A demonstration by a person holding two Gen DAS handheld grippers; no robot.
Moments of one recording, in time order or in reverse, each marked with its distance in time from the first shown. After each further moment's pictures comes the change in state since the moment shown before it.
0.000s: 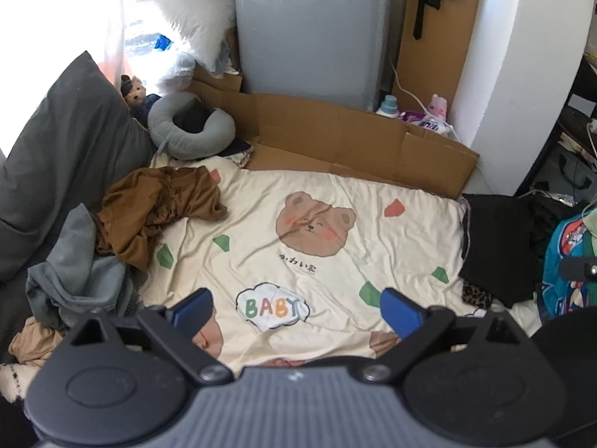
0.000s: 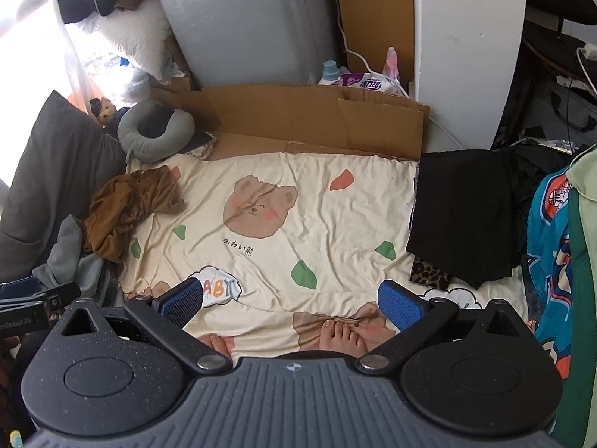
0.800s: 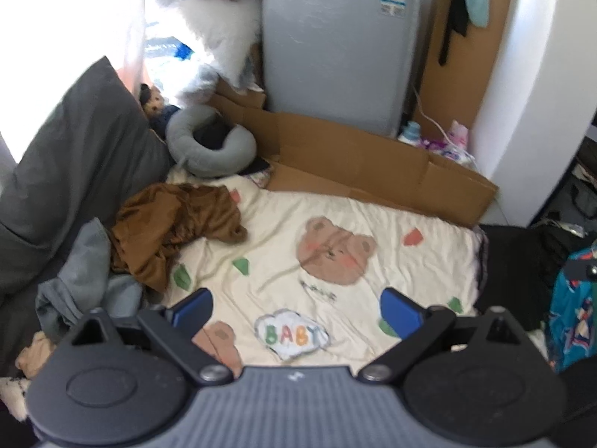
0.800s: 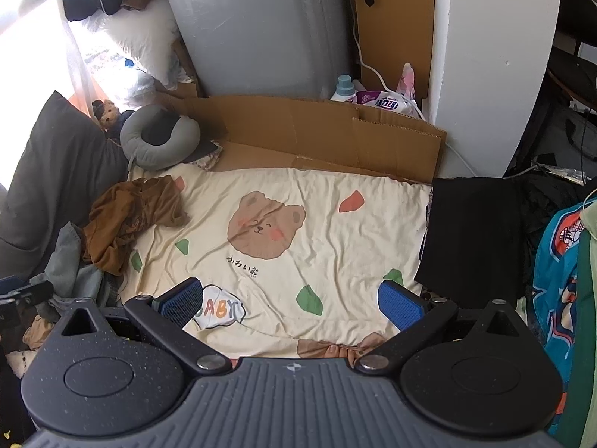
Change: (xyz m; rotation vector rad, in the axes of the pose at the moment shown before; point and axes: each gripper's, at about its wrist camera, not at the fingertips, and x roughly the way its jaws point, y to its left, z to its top) left arm 0.007 0.046 0.041 -0.036 -0.045 0.019; right arm 0.023 0.024 0.051 -0.038 -0.001 0.000
